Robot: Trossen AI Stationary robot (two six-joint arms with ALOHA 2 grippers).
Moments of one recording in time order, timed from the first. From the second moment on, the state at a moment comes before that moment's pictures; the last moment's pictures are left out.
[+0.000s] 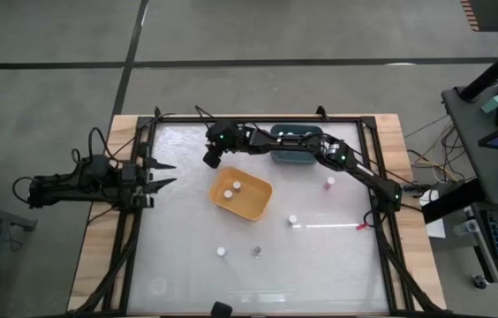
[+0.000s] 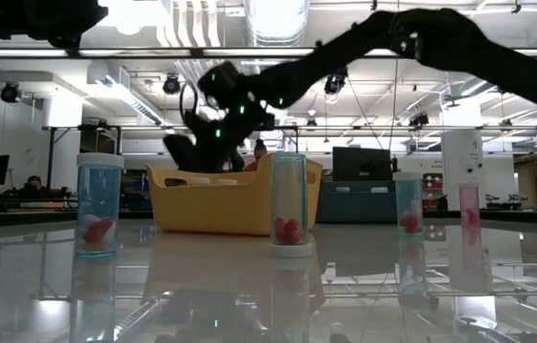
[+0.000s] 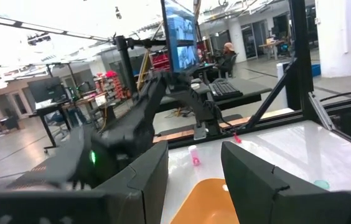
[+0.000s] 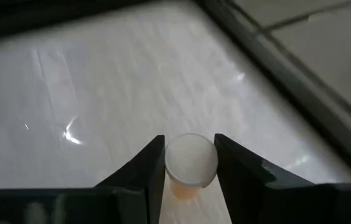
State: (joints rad) left arm 0.01 0.15 0.36 -0.14 -0.06 0.27; right arm -0.31 2.49 2.11 -0.19 0.10 0.04
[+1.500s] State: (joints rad) left arm 0.01 0.15 0.35 -0.10 -0.07 0.27; right arm -0.08 1.88 1.64 -0.43 0.10 0.10
